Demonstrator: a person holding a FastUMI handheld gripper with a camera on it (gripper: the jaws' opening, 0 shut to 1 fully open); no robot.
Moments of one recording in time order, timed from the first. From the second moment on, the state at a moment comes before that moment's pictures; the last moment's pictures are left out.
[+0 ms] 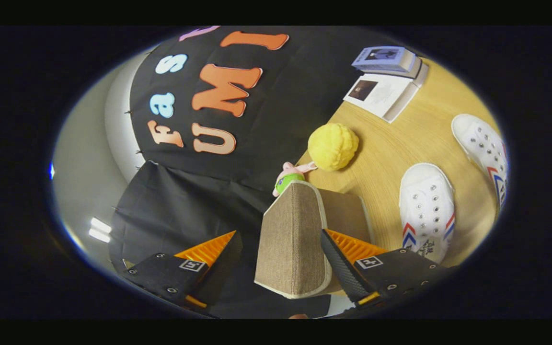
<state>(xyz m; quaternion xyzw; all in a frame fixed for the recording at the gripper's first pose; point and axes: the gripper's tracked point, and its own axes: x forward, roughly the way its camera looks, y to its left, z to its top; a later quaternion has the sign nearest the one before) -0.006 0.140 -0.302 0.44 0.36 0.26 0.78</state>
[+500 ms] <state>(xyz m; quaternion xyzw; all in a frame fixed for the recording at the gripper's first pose) -0.012 0.162 -0.348 0.51 0.41 0.25 0.72</state>
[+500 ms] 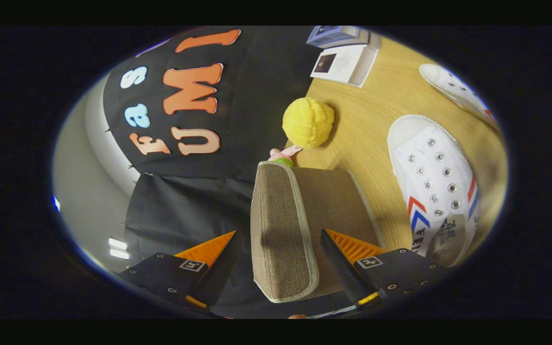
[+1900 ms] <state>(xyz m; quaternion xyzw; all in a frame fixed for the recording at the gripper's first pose) -0.001 0.169 -0.287 0.56 0.35 0.27 0.70</state>
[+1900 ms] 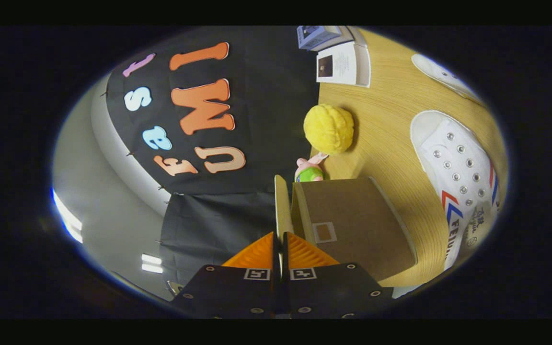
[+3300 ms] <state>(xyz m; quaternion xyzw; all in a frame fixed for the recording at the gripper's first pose) -0.029 0.363 -0.176 0.39 0.34 0.39 0.76</state>
